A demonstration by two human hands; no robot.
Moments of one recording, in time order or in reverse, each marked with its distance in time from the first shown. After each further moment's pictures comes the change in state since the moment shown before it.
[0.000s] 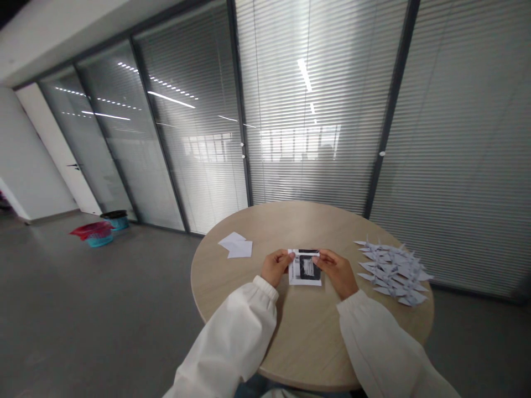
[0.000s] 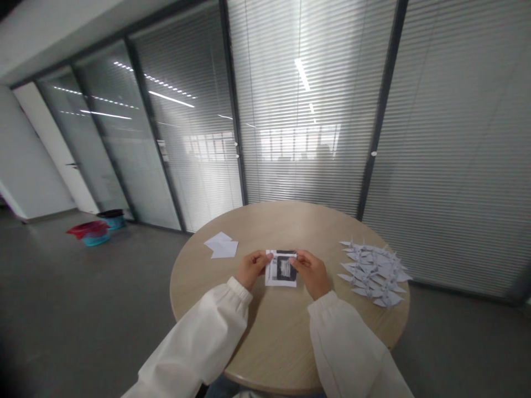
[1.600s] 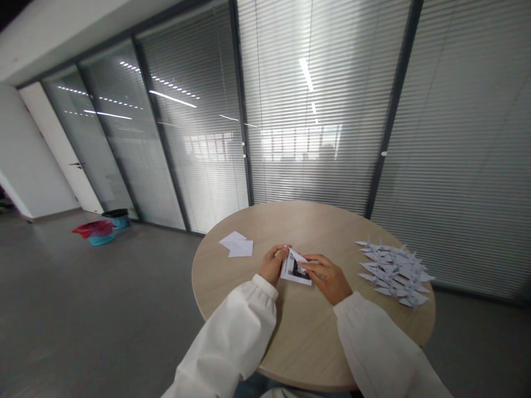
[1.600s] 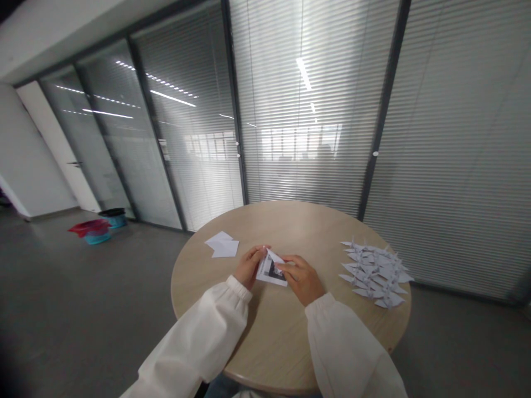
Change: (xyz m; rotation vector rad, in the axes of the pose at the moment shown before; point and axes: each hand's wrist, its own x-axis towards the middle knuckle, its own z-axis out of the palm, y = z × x) left_hand -0.001 0.009 0.000 -0.205 0.060 -0.016; right_hand -0.009 0.009 0.004 -0.526 -0.225 -0.619
